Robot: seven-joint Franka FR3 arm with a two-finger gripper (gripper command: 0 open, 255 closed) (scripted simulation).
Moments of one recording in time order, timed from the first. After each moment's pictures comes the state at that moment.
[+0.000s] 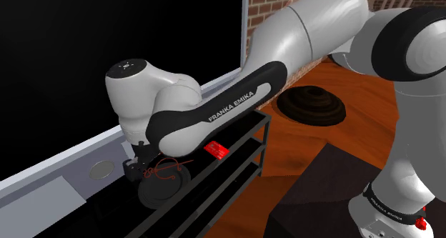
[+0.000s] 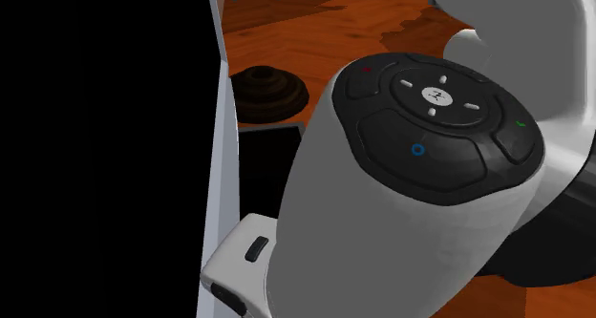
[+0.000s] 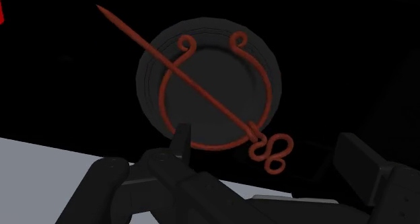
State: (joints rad) arm 0.43 0.52 0.41 -1.56 -0.37 2.16 0.74
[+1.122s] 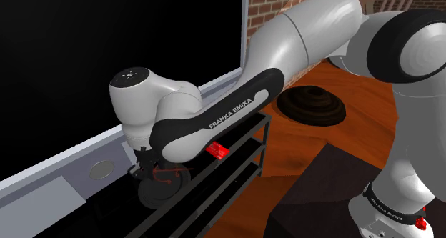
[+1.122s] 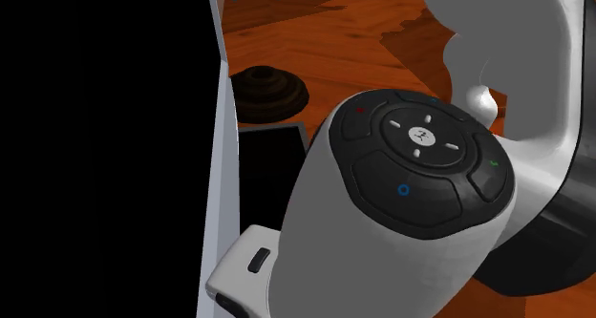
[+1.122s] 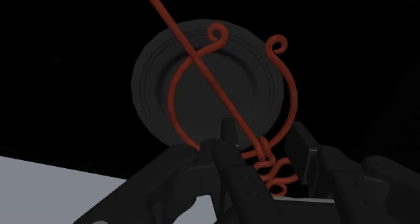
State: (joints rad) arm 0.44 0.54 0.41 -1.58 -0.38 2.20 0.75
